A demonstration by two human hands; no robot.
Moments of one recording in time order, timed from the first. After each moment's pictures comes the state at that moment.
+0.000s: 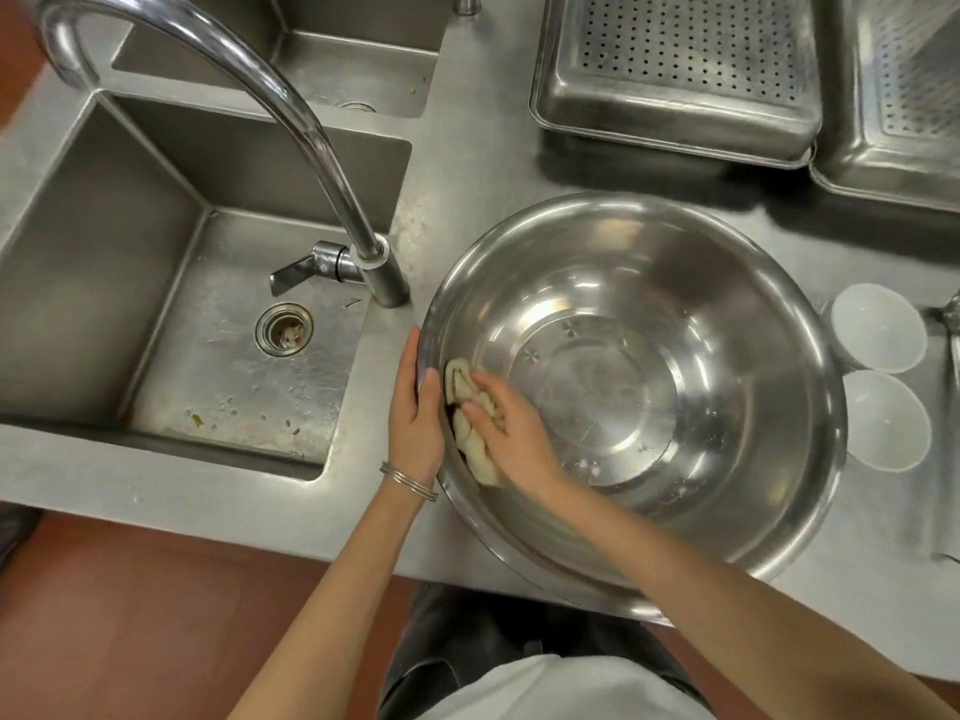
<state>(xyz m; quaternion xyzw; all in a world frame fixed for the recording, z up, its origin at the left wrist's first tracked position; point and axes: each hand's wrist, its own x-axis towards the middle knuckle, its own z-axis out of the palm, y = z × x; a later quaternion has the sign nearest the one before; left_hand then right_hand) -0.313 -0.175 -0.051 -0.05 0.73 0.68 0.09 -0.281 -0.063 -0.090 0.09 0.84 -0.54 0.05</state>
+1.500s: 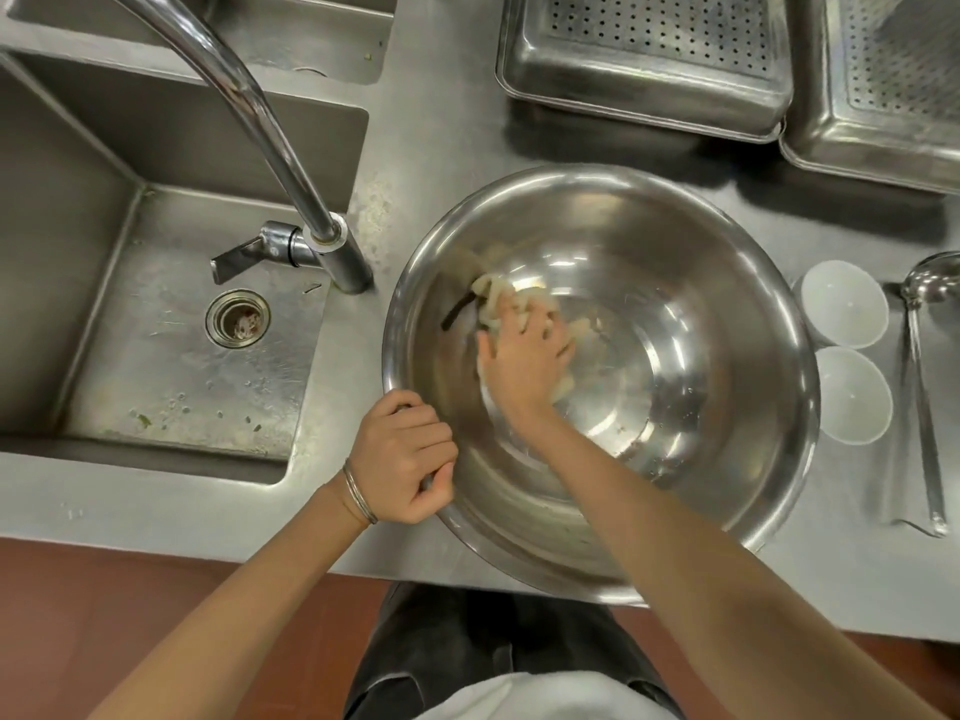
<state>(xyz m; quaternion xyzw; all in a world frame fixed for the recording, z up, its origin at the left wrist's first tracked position) -0.314 -0.202 -0.072 0.49 0.82 0.29 -0.09 -0.338 -0.031 -0.125 0.26 0.96 -0.12 -0.02</state>
